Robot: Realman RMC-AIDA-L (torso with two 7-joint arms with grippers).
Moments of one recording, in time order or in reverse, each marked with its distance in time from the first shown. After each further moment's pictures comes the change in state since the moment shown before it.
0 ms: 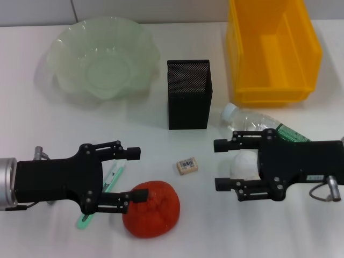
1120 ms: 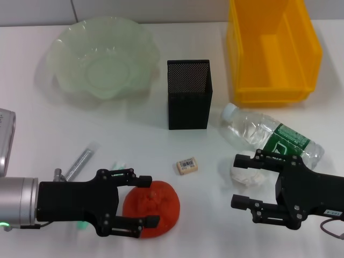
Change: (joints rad) left arm -0.012 -0.044 0.001 -0.033 0.144 -0.076 -0.011; right arm -0.115 -0.002 0.066 0.182 0.056 -0.050 -0.216
